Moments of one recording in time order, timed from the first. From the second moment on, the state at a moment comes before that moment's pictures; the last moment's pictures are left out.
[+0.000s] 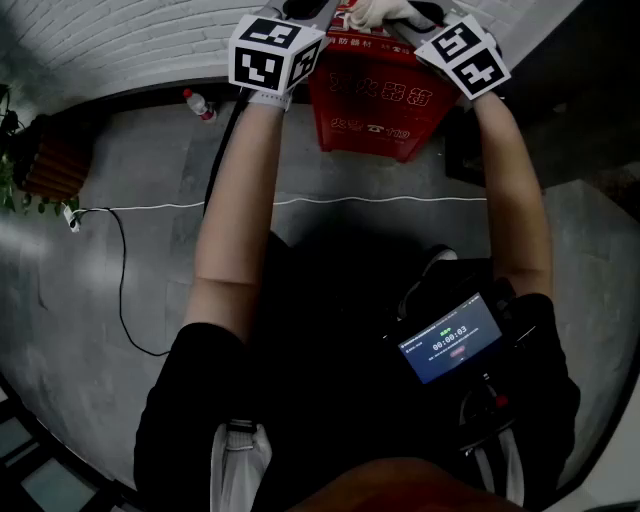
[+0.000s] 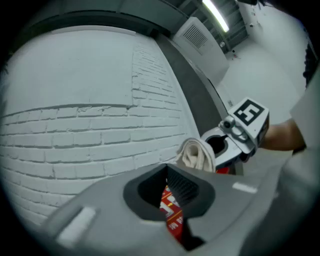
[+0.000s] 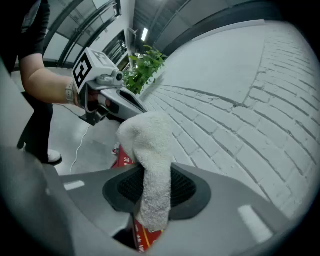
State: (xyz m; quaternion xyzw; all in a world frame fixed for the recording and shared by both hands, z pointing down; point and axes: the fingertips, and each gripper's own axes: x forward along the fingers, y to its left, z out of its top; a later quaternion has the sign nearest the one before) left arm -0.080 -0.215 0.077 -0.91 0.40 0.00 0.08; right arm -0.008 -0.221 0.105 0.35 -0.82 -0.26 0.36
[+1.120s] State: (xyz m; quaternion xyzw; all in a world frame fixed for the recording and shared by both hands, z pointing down) left arm -0.098 -0.345 0.162 -0.90 0.43 -0.05 0.05; right arm -0.057 -0.377 0.183 0.28 -0.69 -0.34 0.57
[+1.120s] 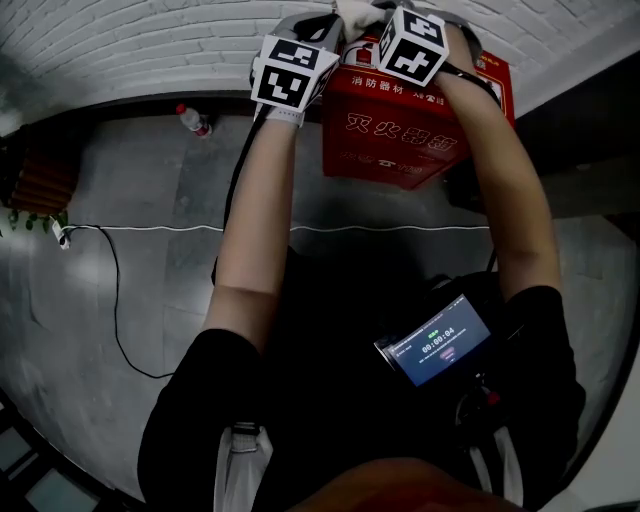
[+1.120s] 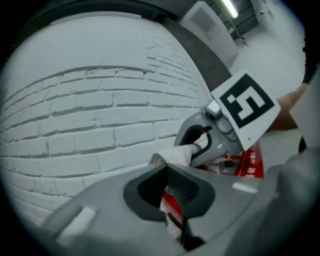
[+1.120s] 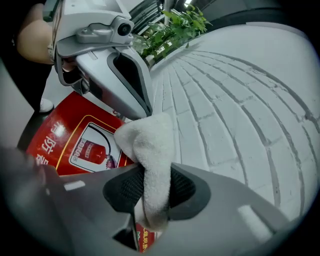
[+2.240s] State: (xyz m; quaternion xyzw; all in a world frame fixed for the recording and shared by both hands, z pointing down) left arm 0.018 -0.314 0.105 -0.92 0.35 -0.11 0.13; right arm 0.098 -0.343 0.176 0.32 -0.70 -0.22 0.60
